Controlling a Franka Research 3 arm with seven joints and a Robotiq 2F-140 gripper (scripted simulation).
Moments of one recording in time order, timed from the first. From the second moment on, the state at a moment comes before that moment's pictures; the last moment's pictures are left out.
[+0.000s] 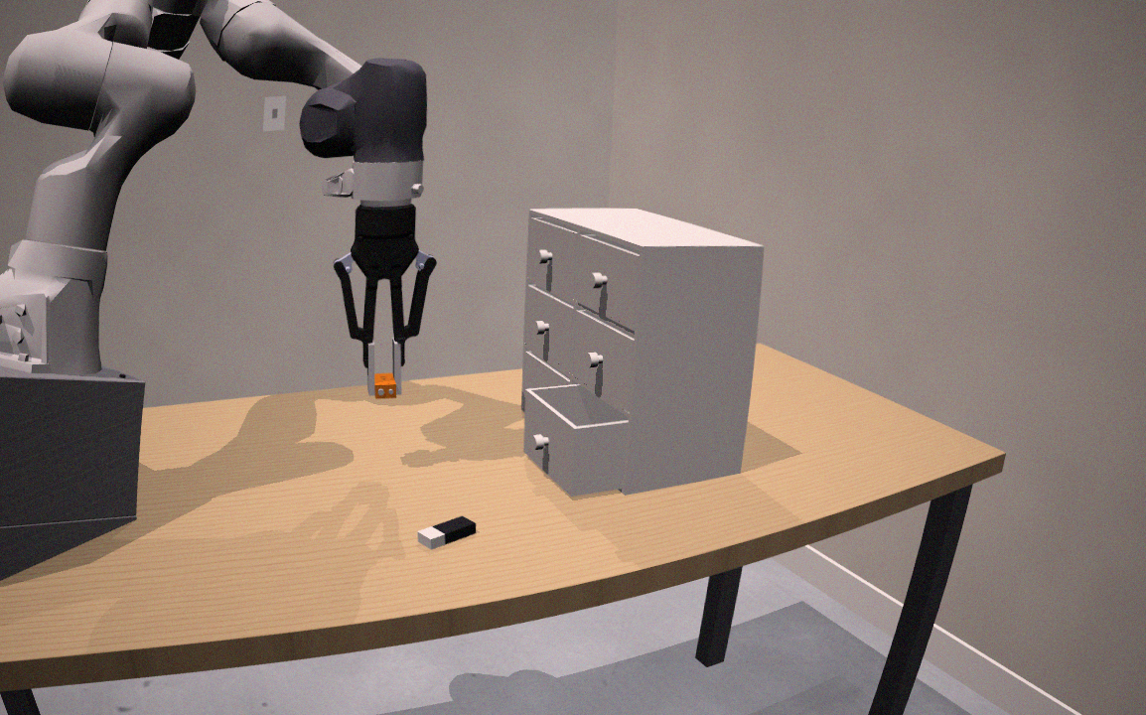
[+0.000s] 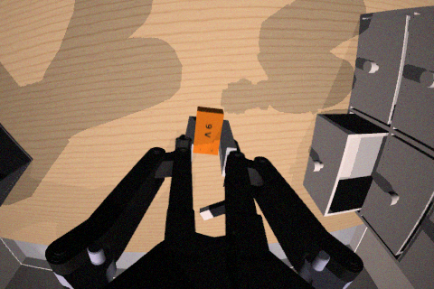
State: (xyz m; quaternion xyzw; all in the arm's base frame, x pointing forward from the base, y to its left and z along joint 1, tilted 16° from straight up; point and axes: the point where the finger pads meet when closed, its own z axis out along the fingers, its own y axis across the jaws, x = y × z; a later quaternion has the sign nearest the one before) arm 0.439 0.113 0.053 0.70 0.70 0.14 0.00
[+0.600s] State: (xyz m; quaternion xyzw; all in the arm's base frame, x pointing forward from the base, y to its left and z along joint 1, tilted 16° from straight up) arm 0.451 0.103 0.053 0.57 0.81 0.13 0.02
